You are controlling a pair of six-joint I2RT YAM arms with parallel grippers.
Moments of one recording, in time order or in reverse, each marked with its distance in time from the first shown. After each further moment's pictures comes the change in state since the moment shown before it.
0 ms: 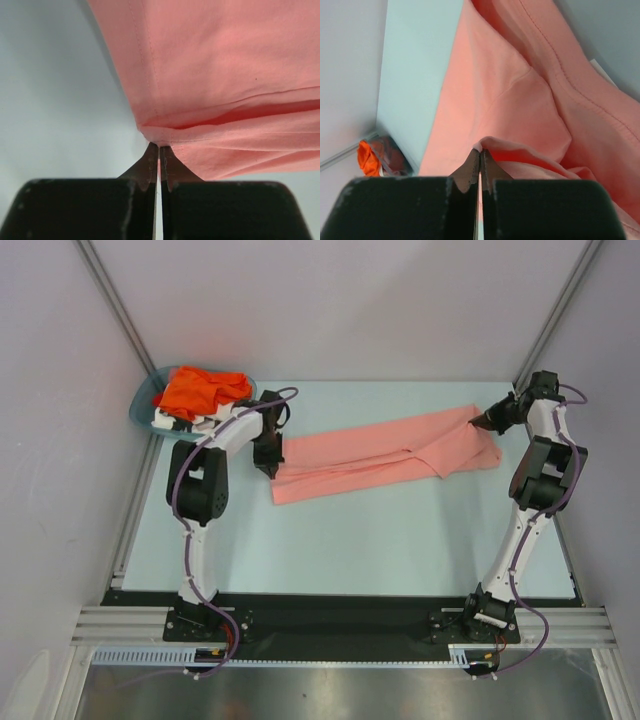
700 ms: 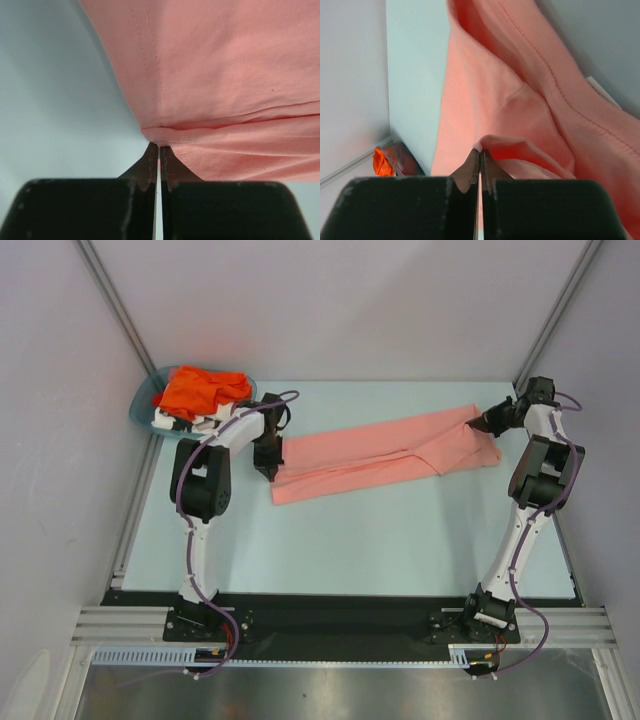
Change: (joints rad) left arm 0.006 0.048 0.024 -0.016 -0.008 0.018; right arm -0.001 0.037 -0.034 0.100 -0.031 0.096
